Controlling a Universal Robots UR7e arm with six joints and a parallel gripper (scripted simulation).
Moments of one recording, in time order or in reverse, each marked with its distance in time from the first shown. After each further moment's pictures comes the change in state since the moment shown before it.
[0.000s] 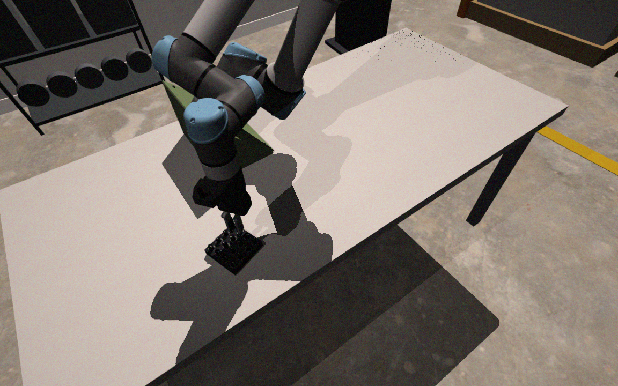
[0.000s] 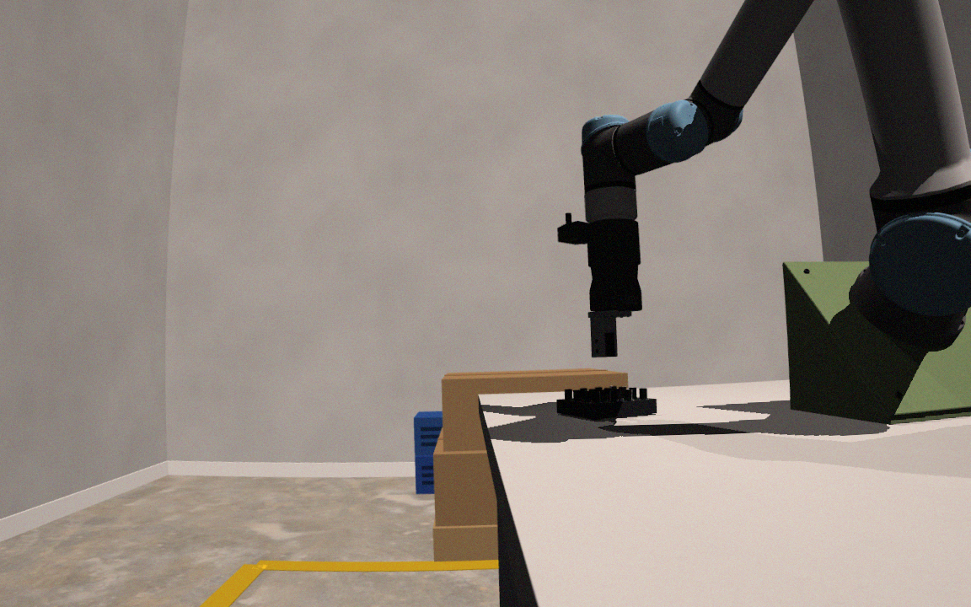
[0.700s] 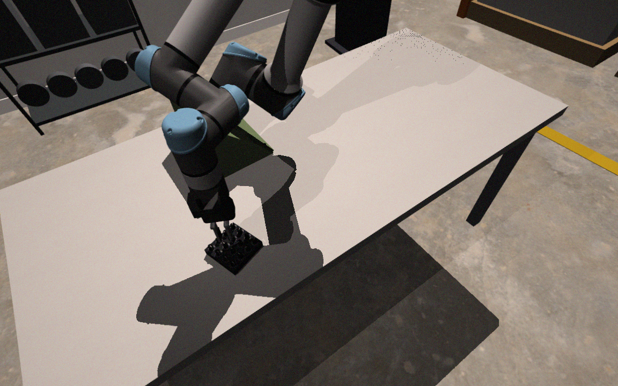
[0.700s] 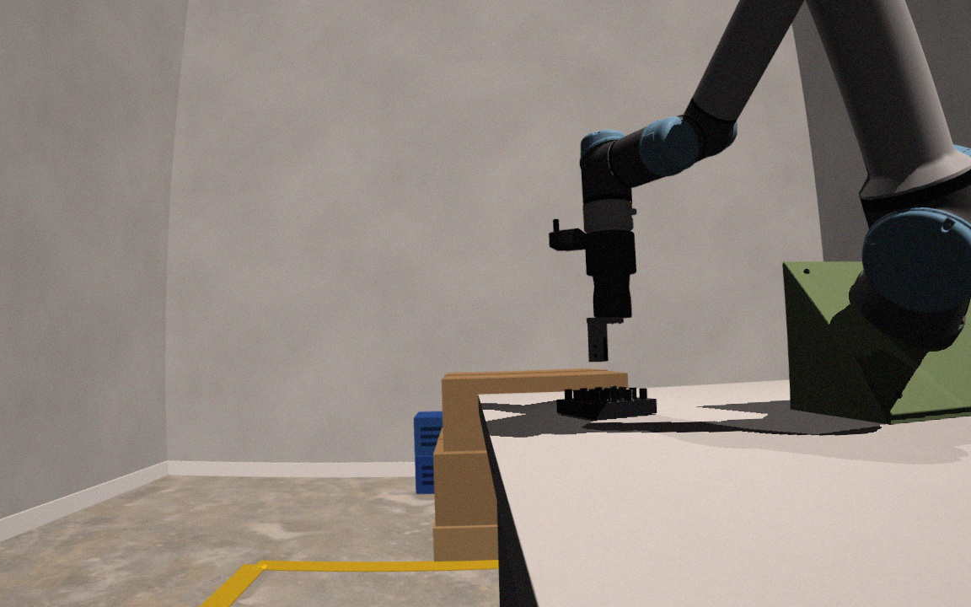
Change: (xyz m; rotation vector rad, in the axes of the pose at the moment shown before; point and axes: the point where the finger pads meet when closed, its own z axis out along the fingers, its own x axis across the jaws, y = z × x) arm 0.018 -0.026 0.007 0.000 0.000 -0.445
